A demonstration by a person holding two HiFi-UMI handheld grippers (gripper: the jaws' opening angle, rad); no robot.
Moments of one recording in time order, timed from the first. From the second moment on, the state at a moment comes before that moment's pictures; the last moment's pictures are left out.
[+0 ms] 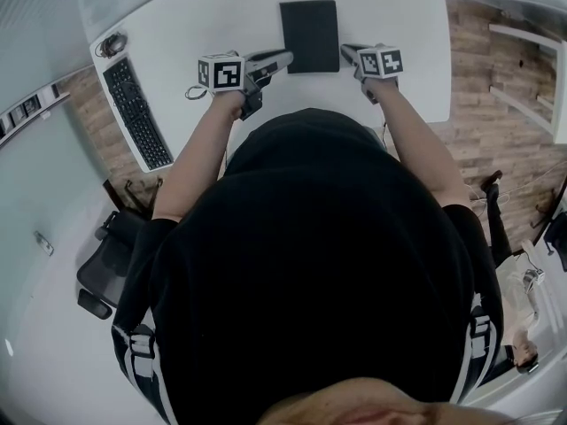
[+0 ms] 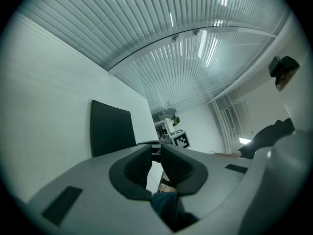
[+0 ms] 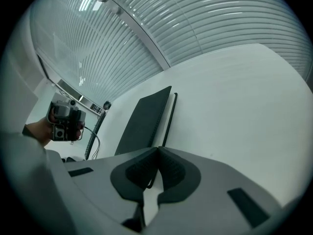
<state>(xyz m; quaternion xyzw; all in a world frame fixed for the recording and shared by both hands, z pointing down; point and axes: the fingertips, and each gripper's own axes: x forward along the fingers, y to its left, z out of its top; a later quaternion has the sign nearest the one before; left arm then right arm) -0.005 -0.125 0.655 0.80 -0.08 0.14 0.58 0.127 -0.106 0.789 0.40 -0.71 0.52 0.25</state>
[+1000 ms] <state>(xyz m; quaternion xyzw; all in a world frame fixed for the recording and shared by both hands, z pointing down) -0.035 -0.112 0.587 0.86 -0.12 0.13 0.48 0.153 -0.095 0.659 0.48 -0.75 0.43 0.15</state>
